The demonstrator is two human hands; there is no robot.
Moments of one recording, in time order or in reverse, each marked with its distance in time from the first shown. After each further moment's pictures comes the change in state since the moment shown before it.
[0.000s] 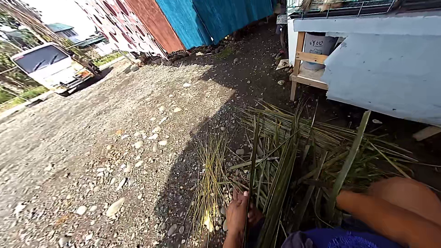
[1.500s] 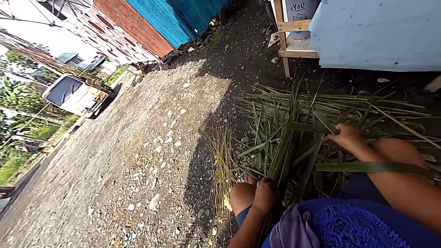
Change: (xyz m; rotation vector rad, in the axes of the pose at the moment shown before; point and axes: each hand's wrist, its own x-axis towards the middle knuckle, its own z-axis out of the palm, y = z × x) left_hand -0.022 0.003 0.097 1.530 -0.235 0.089; right_hand 0.117 0.109 0.019 1.167 0.821 0.045
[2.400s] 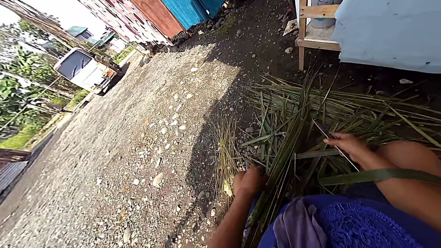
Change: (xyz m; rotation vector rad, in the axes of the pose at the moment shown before) left_hand -0.004 -0.039 -0.041 0.044 0.026 -0.084; right_hand -0.009 0.000 0.043 0.446 -0.260 0.086
